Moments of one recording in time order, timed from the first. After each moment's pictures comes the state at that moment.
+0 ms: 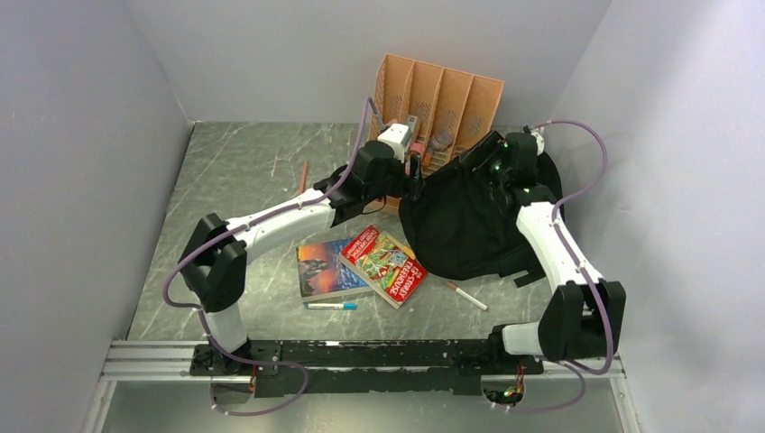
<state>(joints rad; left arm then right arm) -0.86 1.78 1.43 -0.02 -0.15 -0.38 0.09 1.32 1.04 -0.20 0.03 0.72</state>
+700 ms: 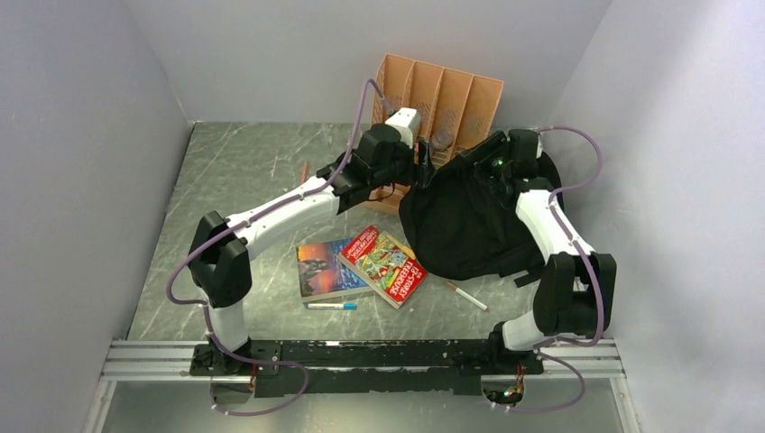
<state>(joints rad) -0.86 1.83 1.63 -0.13 -0.07 -0.41 0.02 1.47 1.09 -0.16 -0.10 0.89</state>
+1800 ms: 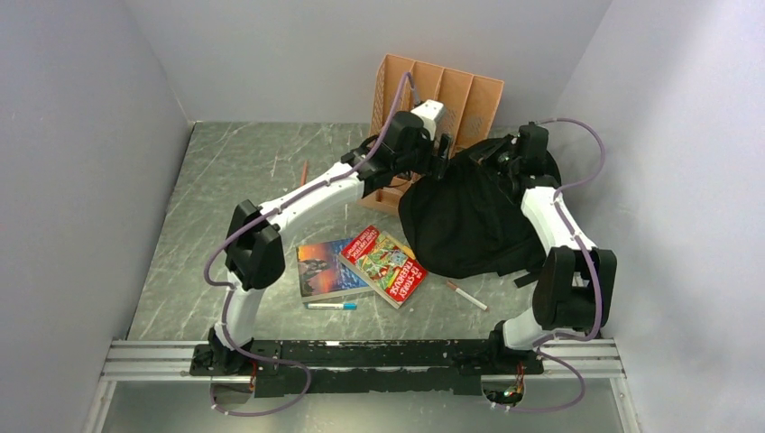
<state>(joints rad) -0.87 2.07 1.94 -0.25 -0.10 -0.28 -0.04 1.52 1.12 -0.09 -0.24 0.81</state>
